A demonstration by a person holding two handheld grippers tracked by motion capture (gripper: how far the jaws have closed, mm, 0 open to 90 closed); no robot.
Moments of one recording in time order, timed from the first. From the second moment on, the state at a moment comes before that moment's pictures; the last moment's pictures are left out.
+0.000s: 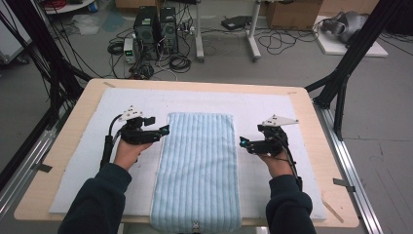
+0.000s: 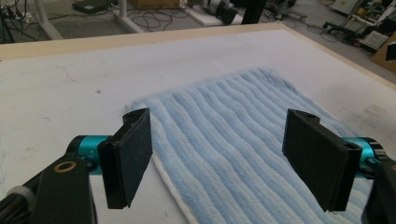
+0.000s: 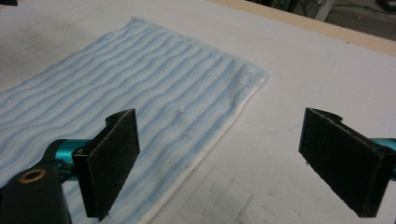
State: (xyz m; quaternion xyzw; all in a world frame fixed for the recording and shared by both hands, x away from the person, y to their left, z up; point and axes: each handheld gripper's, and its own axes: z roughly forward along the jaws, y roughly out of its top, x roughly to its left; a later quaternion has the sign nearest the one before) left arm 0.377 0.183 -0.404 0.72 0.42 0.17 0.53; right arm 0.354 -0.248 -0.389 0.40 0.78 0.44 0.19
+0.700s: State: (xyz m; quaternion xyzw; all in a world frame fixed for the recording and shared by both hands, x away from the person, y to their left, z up) left arm 0.427 0.171 -0.442 0.74 0.48 0.16 0.45; right arm 0.417 -0.207 -0.420 0.46 0.79 0.36 0.17
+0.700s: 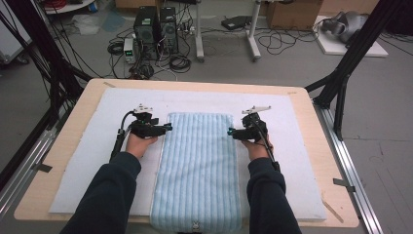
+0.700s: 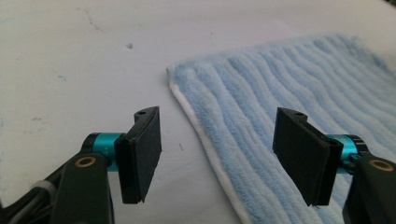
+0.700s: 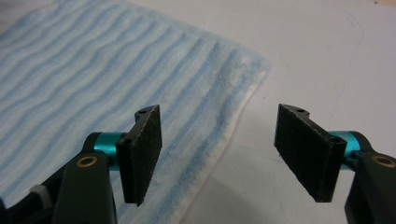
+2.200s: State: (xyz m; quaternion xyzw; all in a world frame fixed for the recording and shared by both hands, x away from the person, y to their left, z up) left arm 0.419 0.168 -0.419 0.72 0.46 0.15 0.49; right arm 0.418 -0.197 -0.407 0.43 0.79 0.40 0.18
